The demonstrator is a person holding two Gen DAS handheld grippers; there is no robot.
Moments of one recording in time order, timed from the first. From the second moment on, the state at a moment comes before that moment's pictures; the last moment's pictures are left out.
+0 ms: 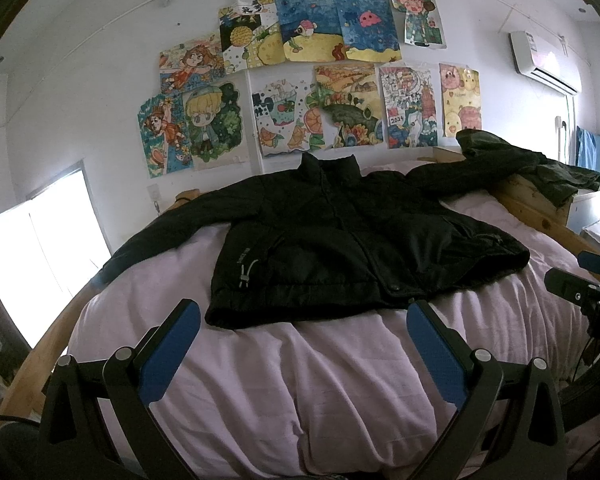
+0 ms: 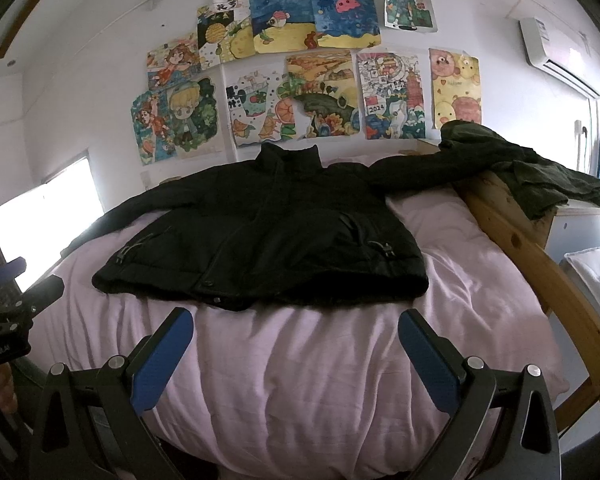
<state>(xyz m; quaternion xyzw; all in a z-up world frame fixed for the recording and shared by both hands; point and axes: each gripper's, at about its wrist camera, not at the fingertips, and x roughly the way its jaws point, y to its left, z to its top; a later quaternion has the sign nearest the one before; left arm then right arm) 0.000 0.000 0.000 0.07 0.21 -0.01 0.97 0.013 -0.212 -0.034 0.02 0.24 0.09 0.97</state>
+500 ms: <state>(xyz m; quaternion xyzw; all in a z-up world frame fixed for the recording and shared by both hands) 0.023 0.019 0.011 0.04 0.29 -0.01 0.96 0.023 -0.220 -0.026 -0.04 0.28 0.01 0.96</state>
